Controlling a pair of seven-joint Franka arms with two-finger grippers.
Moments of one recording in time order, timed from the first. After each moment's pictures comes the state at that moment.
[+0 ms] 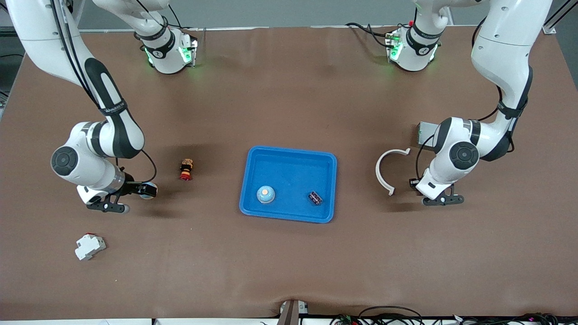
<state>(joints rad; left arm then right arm) -0.03 0.53 -0.08 -2.03 0.25 2.52 -0.35 -0.02 0.47 0.02 -1.93 0.05 2.38 0.09</state>
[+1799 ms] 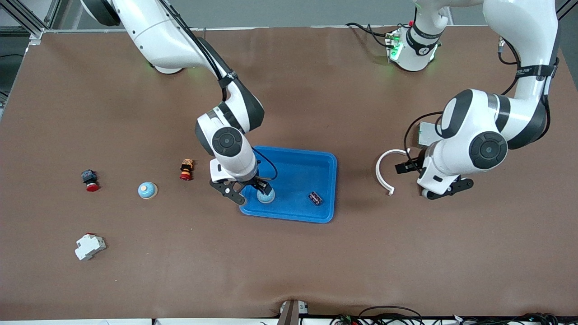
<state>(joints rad) -0.05 0.37 -0.26 -1.67 -0.01 1.79 -0.67 0.56 0.71 0.03 -1.49 -0.01 2.23 1.18</state>
